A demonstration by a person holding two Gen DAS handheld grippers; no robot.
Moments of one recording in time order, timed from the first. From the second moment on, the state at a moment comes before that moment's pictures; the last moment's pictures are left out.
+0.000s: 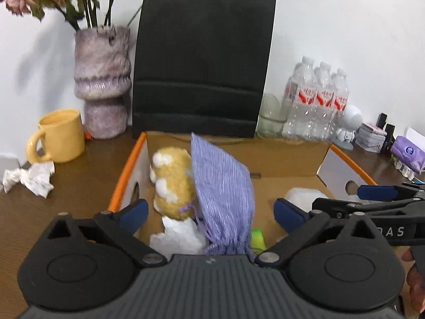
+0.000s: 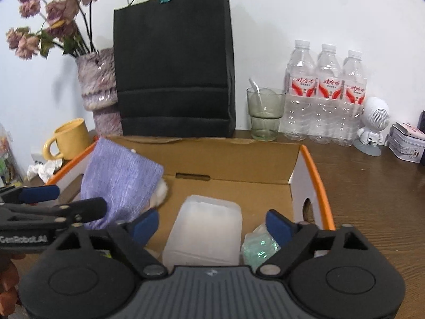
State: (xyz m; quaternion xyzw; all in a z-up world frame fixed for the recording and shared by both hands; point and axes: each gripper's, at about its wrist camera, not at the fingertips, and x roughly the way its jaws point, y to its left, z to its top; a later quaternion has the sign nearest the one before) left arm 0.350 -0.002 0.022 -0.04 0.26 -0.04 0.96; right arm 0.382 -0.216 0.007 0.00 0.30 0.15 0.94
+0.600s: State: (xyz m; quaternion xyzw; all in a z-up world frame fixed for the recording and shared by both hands) left arm 0.320 -0.003 0.042 -0.01 0.24 -0.03 0.97; right arm 0.355 -0.225 0.028 0.00 0.28 0.15 0.95
